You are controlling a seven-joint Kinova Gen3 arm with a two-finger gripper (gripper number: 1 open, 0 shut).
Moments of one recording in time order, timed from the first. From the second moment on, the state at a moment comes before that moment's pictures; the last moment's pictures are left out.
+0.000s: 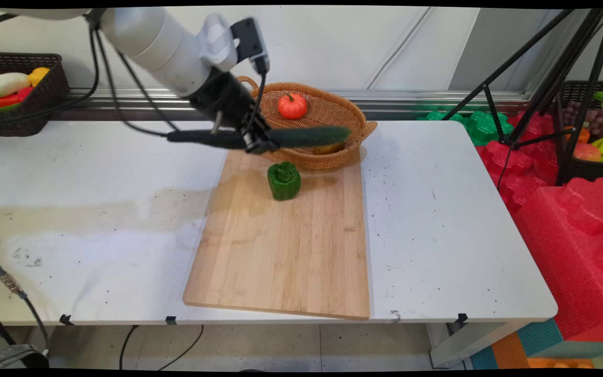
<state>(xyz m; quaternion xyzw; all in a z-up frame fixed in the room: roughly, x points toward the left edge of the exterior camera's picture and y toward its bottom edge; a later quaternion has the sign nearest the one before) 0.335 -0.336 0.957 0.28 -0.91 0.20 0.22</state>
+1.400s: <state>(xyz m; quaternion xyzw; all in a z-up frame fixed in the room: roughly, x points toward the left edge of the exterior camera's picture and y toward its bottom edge) 0.310 -0.291 0.863 0.15 -0.96 0.15 0.20</state>
